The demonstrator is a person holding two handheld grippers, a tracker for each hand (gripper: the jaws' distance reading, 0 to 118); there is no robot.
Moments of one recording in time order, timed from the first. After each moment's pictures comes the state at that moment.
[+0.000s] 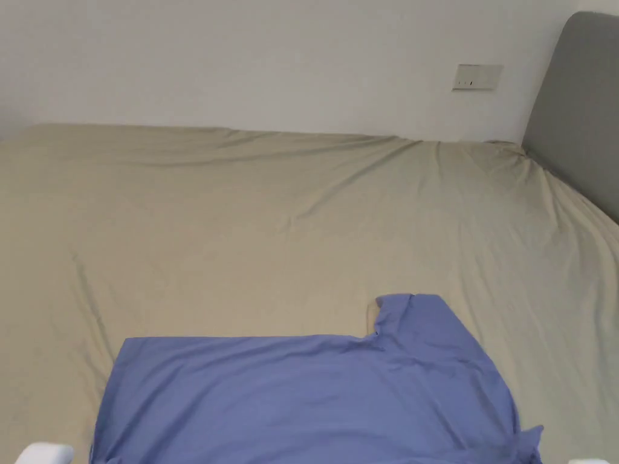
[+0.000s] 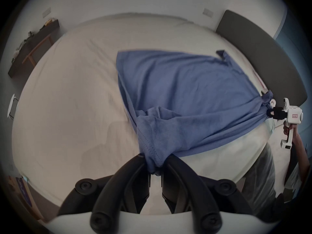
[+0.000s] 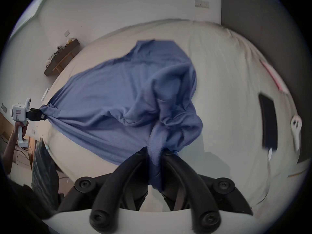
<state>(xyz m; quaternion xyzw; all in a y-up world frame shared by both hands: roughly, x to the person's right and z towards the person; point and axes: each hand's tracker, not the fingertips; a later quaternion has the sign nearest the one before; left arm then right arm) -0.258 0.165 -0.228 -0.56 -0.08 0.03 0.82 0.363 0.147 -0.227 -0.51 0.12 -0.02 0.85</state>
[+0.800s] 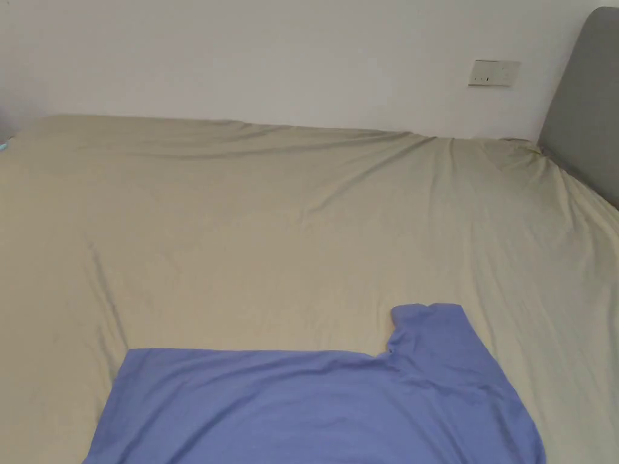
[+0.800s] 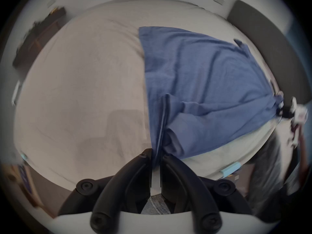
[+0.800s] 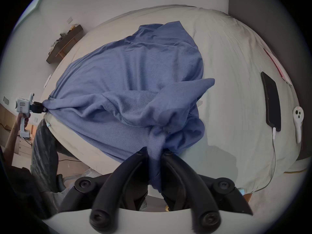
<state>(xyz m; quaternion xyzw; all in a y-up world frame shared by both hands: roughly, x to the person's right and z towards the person) -0.310 0.152 -0.194 -0.60 -0.05 0.08 0.80 0.379 0.149 -0.212 -0.56 0.15 -0.01 0.82</state>
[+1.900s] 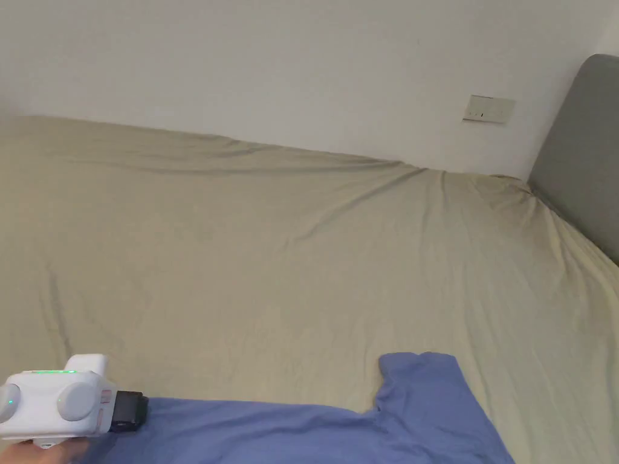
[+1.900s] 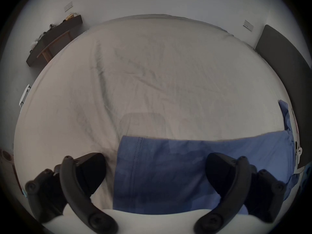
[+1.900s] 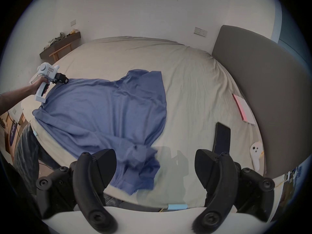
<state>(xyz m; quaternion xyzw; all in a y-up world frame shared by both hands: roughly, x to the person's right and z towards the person) -0.250 0.107 -0.454 -0.51 0.07 0.06 0.86 0.376 0.242 -0.219 -0.43 0.07 0.11 0.89</state>
